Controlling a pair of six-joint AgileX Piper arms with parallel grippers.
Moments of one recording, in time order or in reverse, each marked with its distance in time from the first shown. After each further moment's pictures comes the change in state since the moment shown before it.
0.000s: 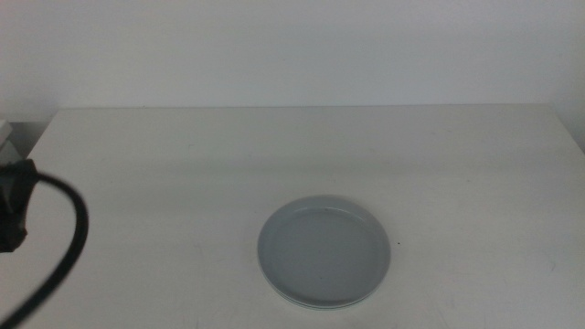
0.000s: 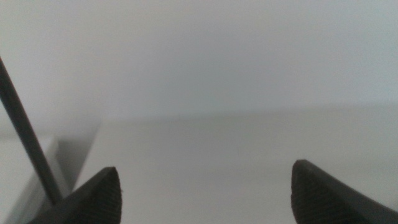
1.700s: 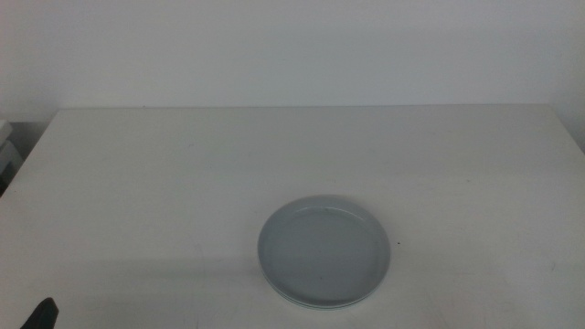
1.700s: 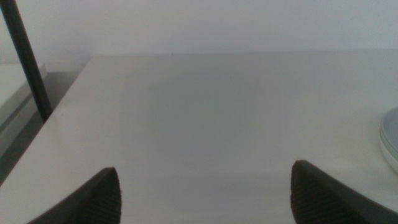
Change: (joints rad) left arm 0.000 -0.574 0.436 -0.042 0.146 0.000; right arm 0.000 -0.498 0.600 -0.002 -0.033 -0.015
